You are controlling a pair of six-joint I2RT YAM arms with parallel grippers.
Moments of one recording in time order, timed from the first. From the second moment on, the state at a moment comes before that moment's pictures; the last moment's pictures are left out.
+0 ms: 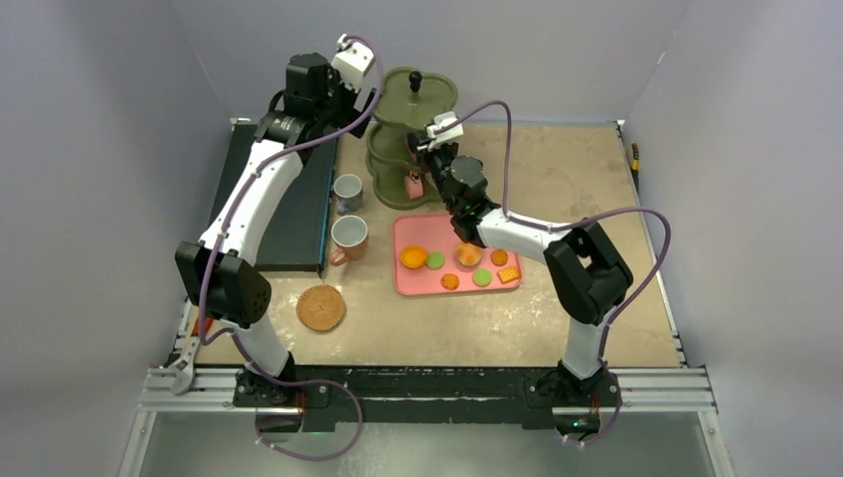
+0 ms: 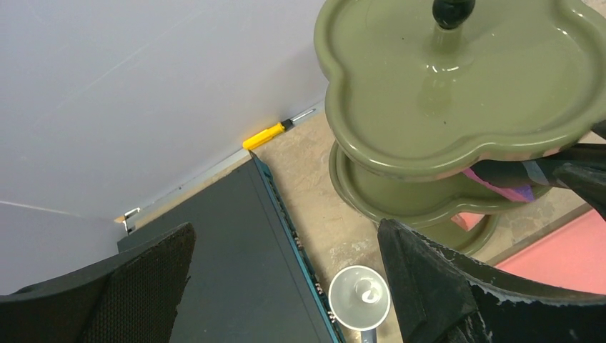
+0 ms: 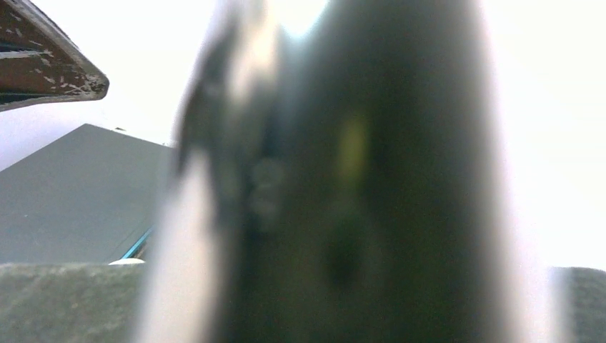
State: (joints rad) left arm -0.29 1.75 1.86 -0.48 -0.01 0.33; right arm 0.68 1.85 1.22 0.86 0.29 -0.10
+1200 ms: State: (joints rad) left arm -0.28 2.08 2.20 -0.42 0.45 0.25; right arm 0.65 1.67 1.01 0.97 0.19 -0.09
